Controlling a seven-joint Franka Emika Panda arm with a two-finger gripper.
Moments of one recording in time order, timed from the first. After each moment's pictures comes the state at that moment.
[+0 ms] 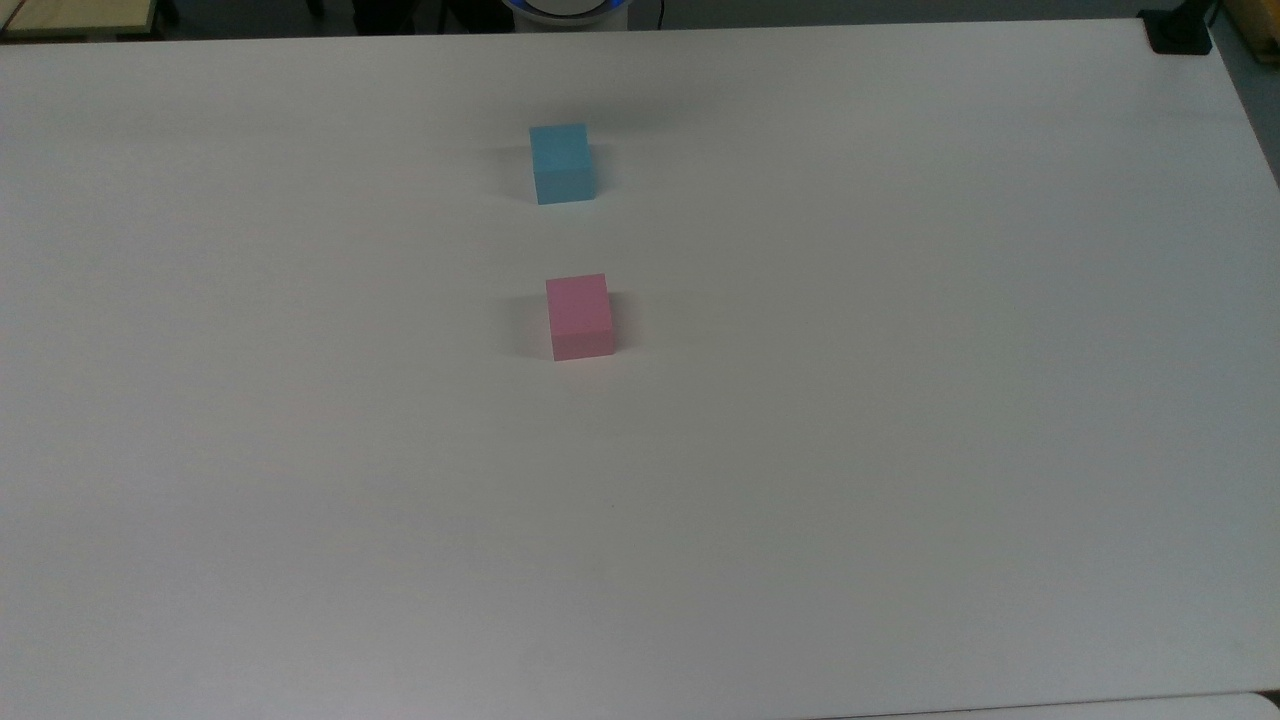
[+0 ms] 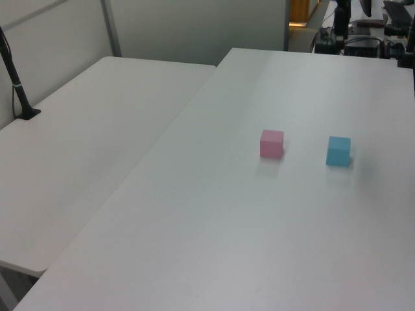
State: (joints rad) arm -0.12 -0.16 0.03 -1.80 0.04 1.52 -0.17
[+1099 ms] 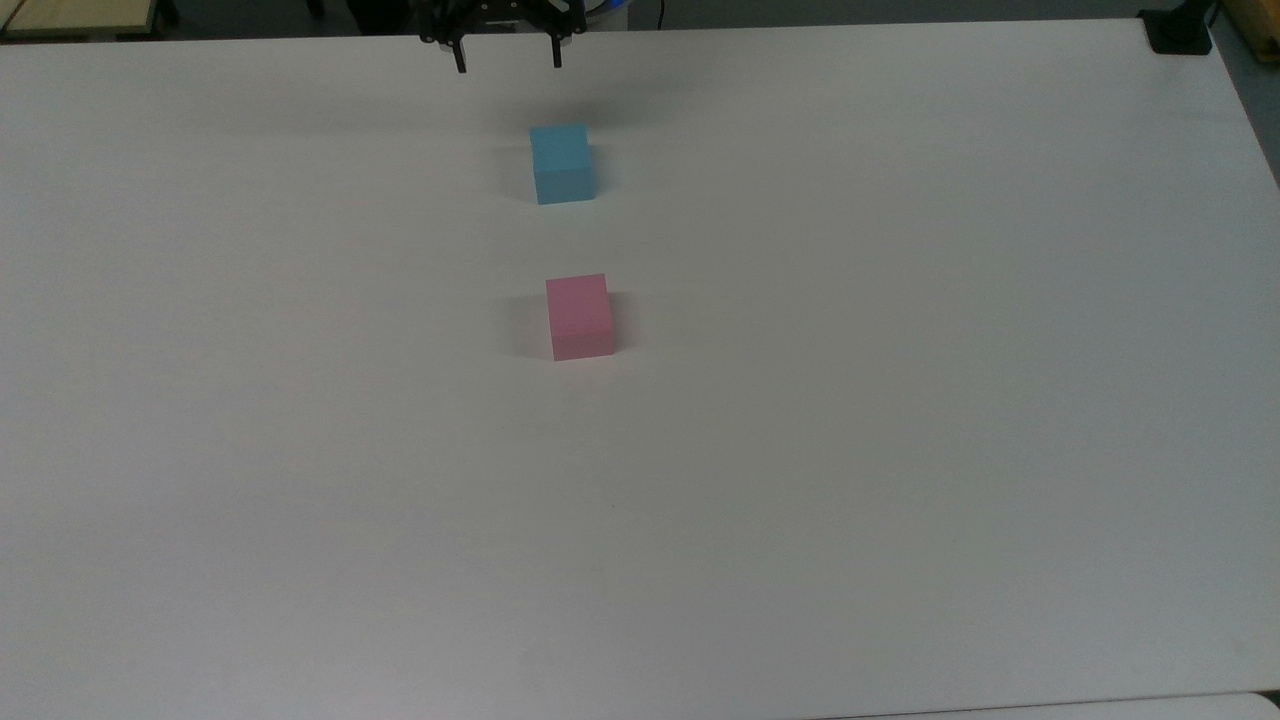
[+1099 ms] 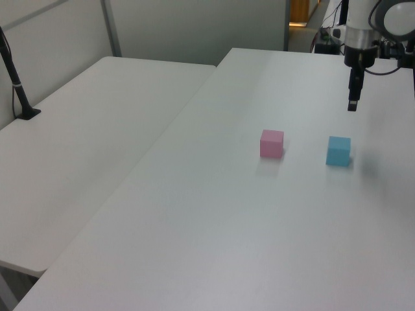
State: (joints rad) arm -0.17 -0.37 0.12 -2.40 0.04 2.03 -0.19
